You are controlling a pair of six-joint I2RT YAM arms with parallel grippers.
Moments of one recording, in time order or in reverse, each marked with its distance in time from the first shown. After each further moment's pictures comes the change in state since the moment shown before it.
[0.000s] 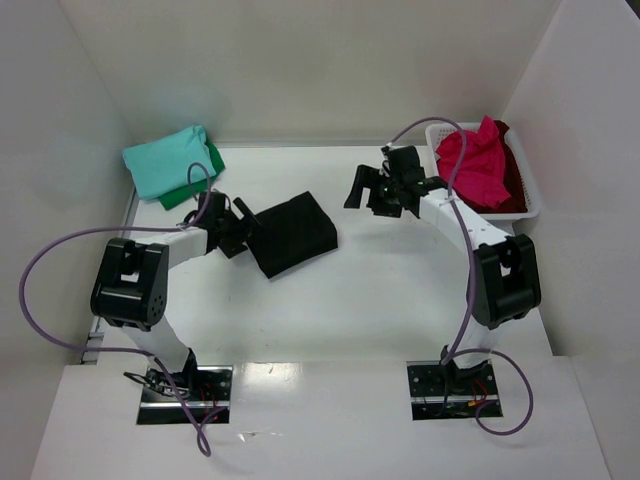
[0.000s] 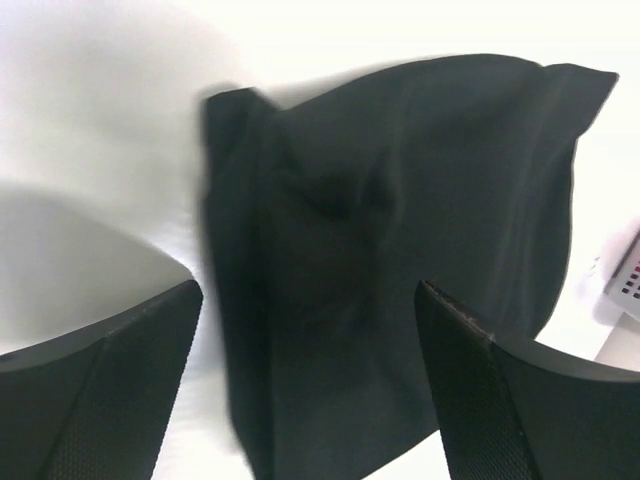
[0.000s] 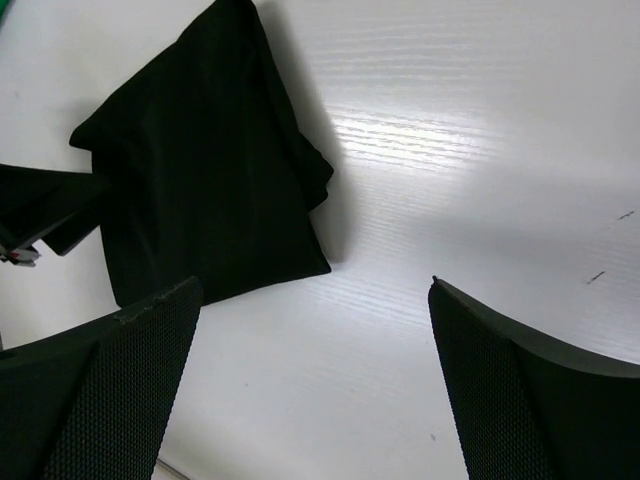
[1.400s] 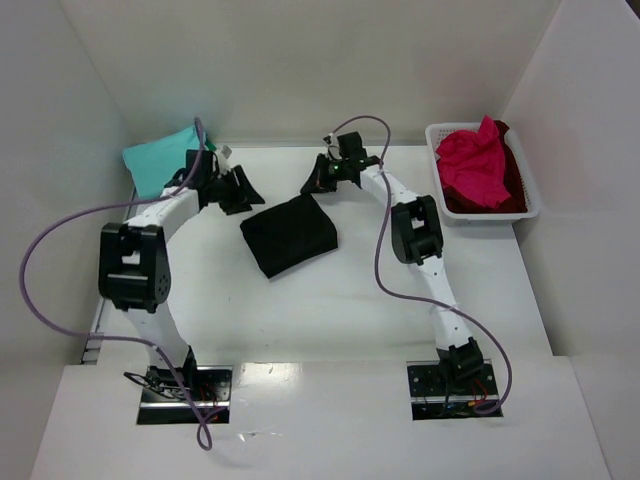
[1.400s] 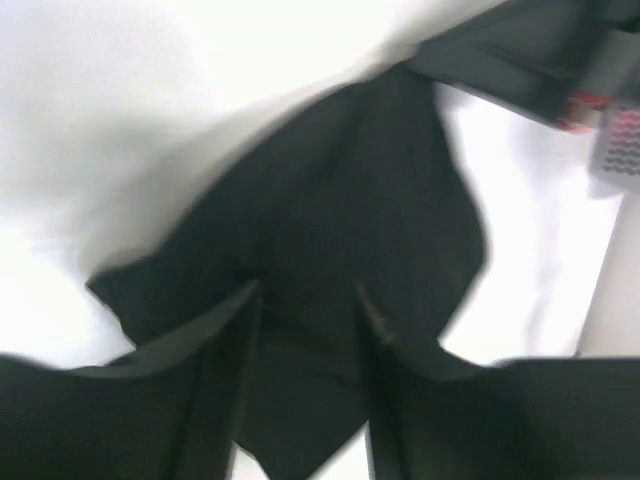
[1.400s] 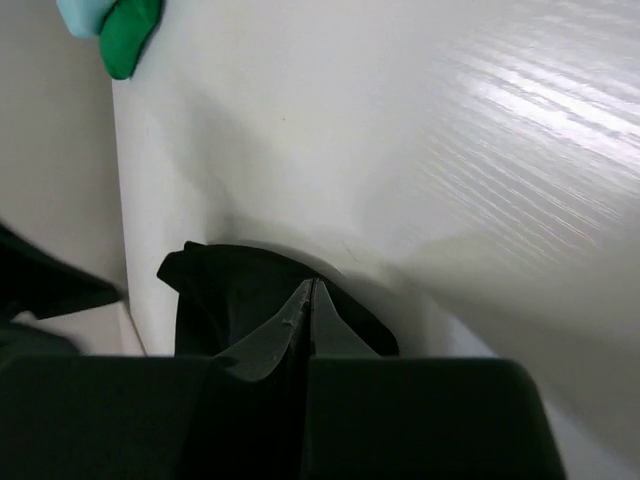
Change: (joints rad) left arm 0.077 0.208 0.438 -0.243 0.317 0.372; right arm 0.058 1.003 1.027 0.038 -0.480 0.127
